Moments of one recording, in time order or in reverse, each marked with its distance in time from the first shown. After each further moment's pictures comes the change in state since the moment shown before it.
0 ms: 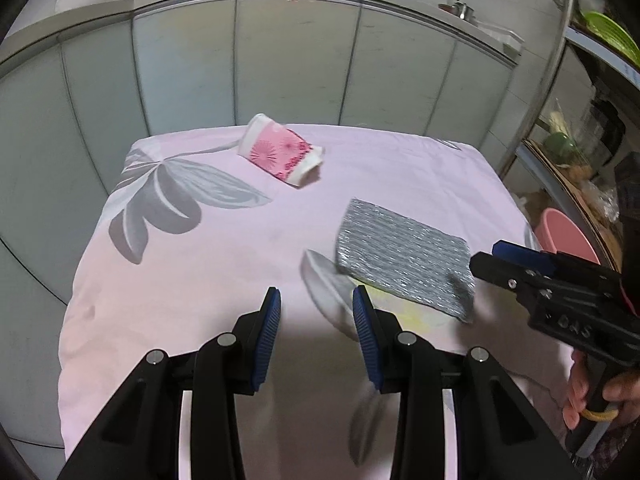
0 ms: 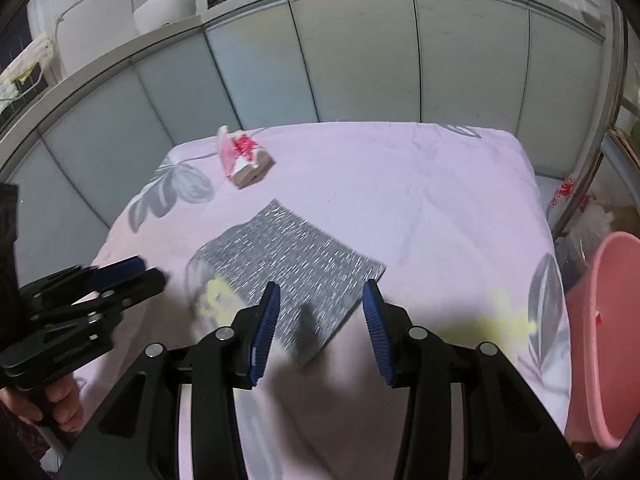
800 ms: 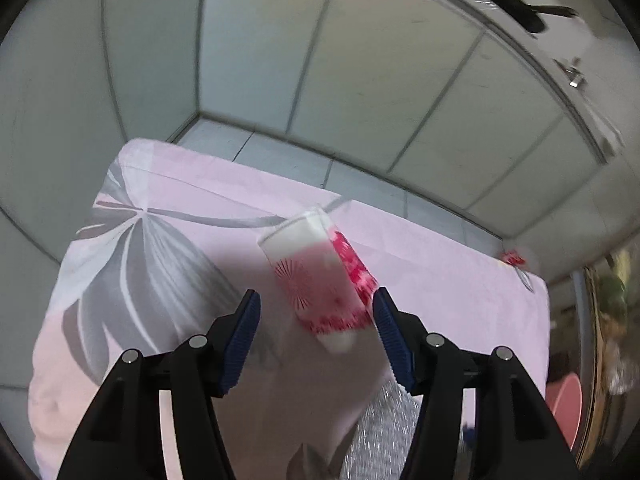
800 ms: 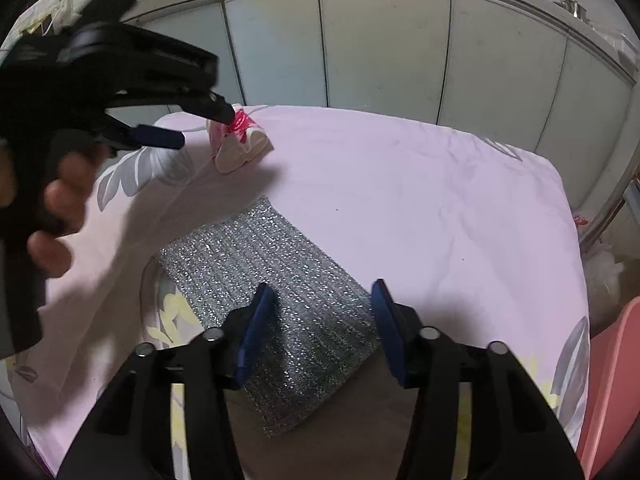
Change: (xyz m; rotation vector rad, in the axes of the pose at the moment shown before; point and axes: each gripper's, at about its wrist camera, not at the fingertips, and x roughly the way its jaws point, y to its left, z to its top) left arm 0.101 0.040 0.125 -0.390 0.103 0.090; right arm 0.047 0.009 0.011 -0.139 0.020 -0.034
